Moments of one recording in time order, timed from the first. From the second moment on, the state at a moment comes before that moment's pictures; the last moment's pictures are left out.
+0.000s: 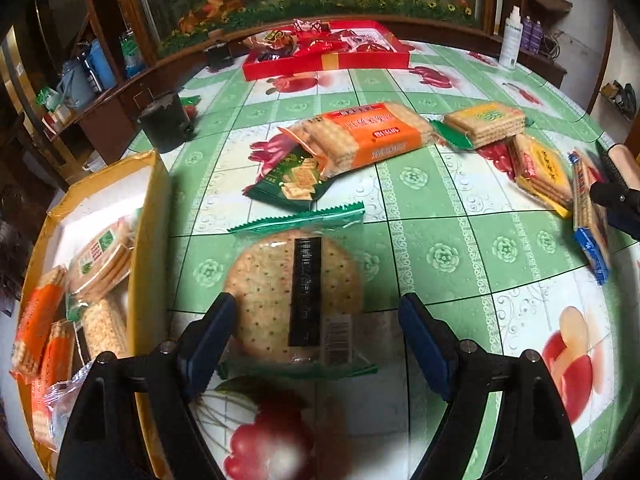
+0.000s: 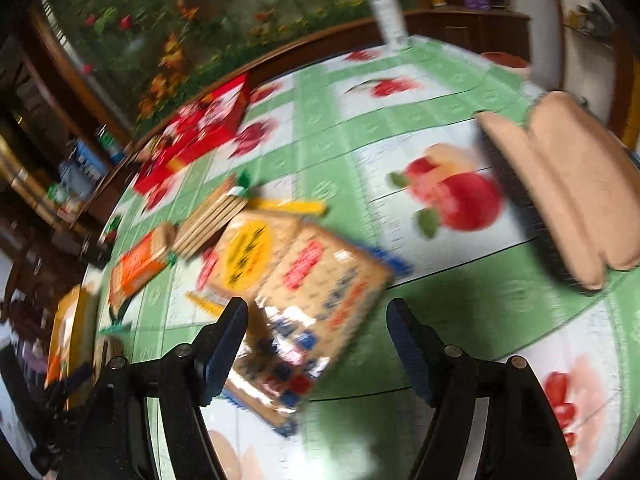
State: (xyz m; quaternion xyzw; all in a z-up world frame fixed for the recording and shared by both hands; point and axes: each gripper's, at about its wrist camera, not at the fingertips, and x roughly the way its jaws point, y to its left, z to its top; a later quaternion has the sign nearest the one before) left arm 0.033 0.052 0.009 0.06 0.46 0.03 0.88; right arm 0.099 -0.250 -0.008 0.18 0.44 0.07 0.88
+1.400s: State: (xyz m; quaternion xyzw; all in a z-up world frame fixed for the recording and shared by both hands) left arm 0.032 0.048 0.012 0.03 0.40 0.03 0.92; right arm -0.002 -0.132 0.052 -0.10 0.15 0.18 0.97
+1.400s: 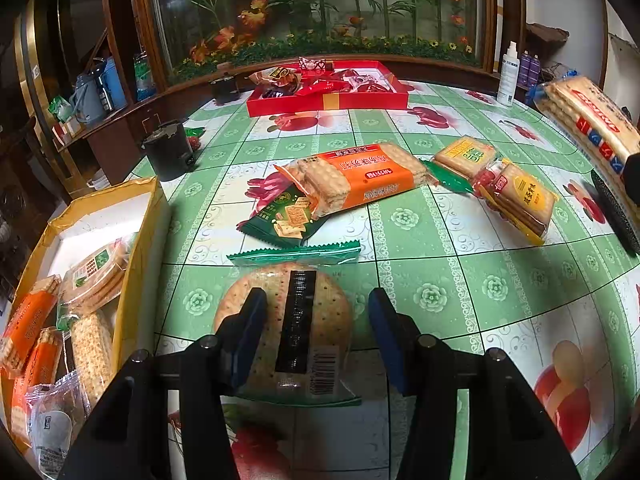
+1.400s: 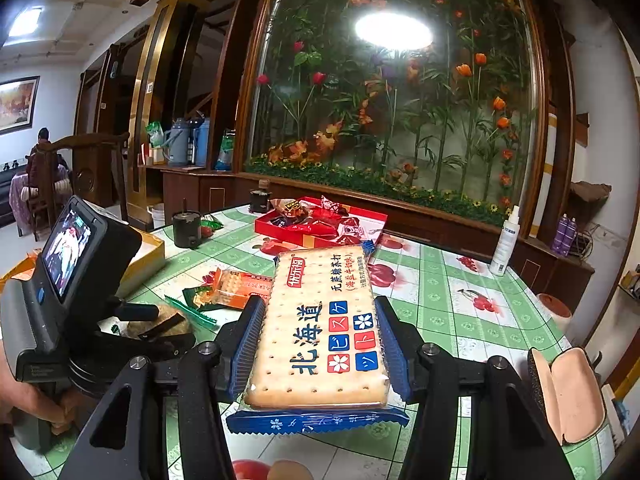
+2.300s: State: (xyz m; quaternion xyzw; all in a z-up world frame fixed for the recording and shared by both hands) left arm 0.042 0.059 0.002 0.05 0.43 0.06 0.90; right arm -0.002 -0.127 0.046 -0.11 0.17 0.19 0.96
